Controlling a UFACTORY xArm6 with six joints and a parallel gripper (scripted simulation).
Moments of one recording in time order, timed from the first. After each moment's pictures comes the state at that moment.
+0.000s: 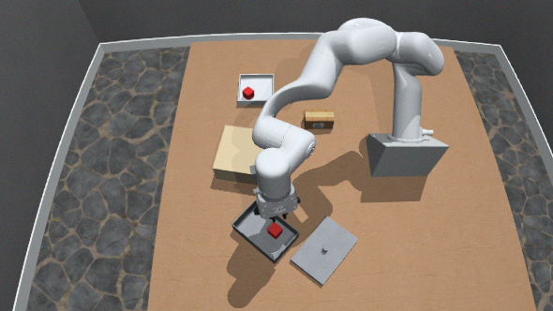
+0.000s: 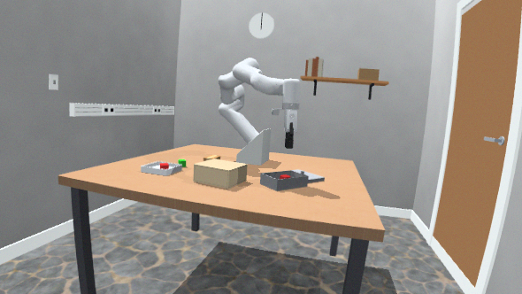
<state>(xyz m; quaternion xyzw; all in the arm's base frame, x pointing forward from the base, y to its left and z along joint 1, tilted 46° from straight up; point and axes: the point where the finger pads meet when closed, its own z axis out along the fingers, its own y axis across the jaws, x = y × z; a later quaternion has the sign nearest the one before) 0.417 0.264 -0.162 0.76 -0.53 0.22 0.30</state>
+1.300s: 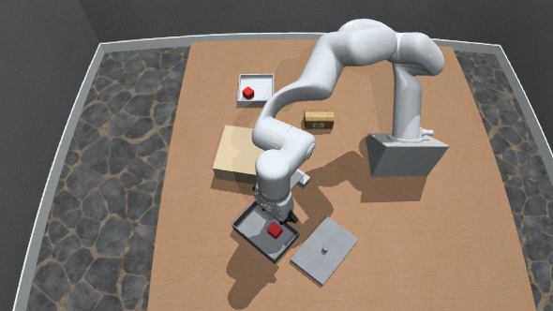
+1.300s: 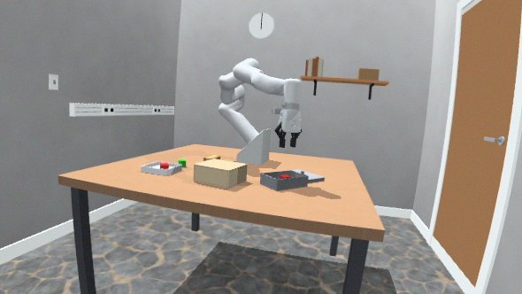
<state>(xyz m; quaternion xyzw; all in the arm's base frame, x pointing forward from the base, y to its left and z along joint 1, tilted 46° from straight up) 0.425 0.260 -0.160 0.42 -0.82 0.36 0.15</state>
